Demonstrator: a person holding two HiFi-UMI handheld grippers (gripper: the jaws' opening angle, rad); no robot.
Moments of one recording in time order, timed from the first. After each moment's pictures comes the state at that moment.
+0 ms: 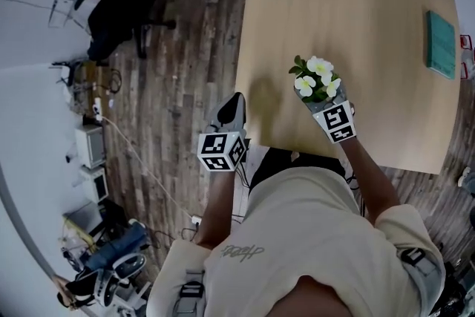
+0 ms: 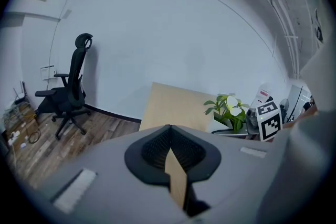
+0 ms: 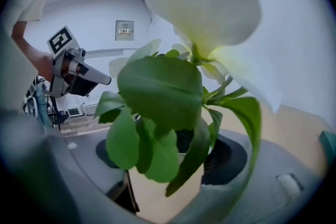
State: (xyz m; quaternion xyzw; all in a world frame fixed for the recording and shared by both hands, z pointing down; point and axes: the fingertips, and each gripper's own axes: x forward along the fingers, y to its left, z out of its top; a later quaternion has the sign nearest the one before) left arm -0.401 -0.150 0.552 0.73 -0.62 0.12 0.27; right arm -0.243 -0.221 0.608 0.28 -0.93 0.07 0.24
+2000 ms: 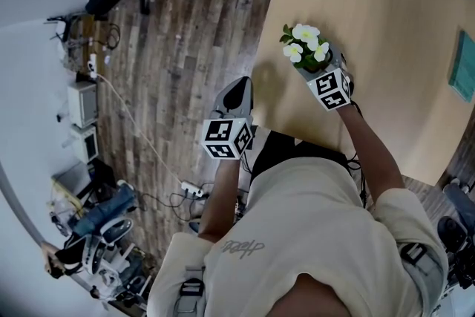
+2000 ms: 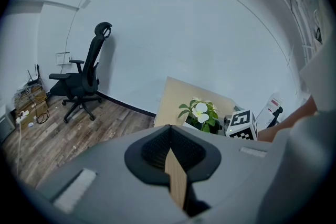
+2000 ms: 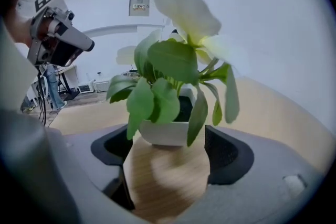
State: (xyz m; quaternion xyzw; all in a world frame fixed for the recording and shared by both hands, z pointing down) left arm -0.441 -0.128 0.602 0.68 -0.65 0.10 0.32; right arm -0.325 -0.240 0.719 0.20 -0.92 0.04 0.35
